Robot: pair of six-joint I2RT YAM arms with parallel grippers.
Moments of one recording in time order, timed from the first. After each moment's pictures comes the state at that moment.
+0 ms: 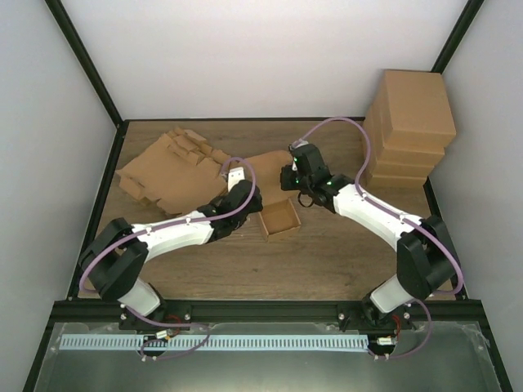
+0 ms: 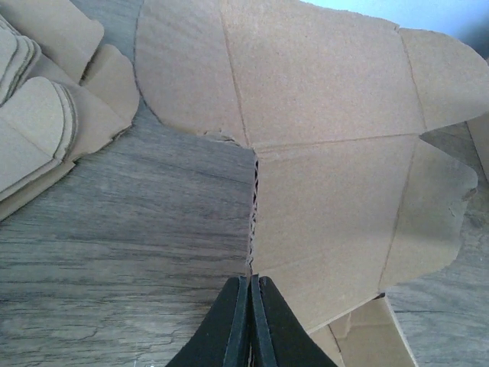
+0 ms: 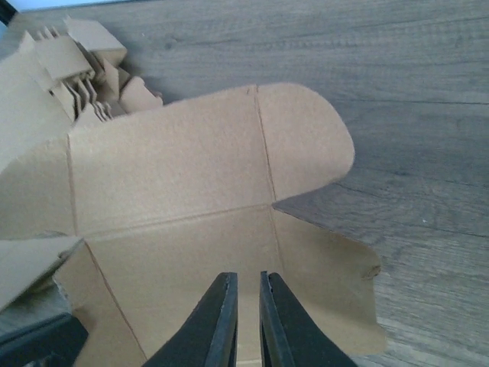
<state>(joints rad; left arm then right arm) -0.84 1.56 0.89 0.01 -0.44 -0.81 0.60 1.52 1.12 -0.25 0.09 0.42</state>
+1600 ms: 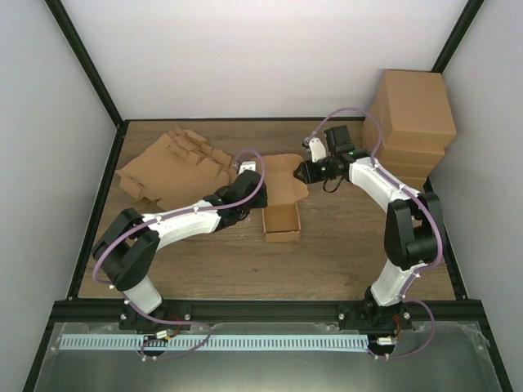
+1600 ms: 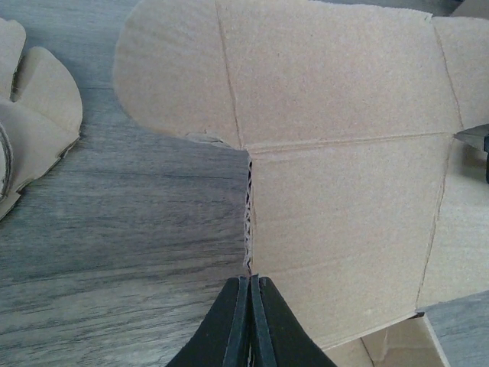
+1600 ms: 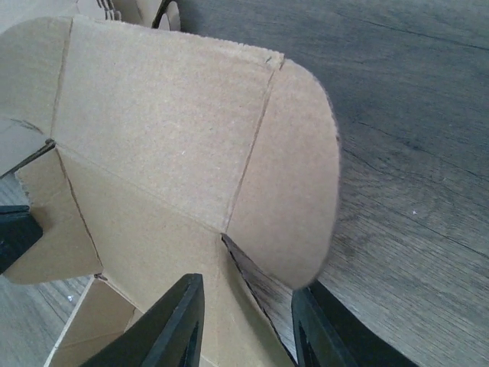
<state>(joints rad) -0.79 1.67 1.01 -0.04 -0.30 -0.65 0.28 1.73 1.29 -0.52 -0.46 -0.01</state>
